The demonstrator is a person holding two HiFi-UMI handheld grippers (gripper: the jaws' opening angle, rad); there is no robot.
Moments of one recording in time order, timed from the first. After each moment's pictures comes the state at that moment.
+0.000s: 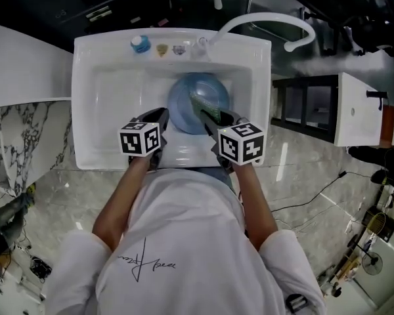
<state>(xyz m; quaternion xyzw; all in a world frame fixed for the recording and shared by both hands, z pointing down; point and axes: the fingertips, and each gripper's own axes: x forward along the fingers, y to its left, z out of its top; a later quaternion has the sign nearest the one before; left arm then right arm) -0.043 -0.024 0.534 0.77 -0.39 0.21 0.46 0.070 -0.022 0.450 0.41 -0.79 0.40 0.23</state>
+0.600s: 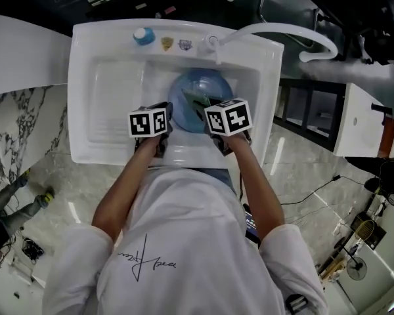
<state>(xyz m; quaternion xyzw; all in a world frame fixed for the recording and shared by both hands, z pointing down) -0.038 -0.027 0.614 0.69 -0.41 0.24 0.55 0.049 -0.048 0.542 0.32 -0.76 0.45 0.35</state>
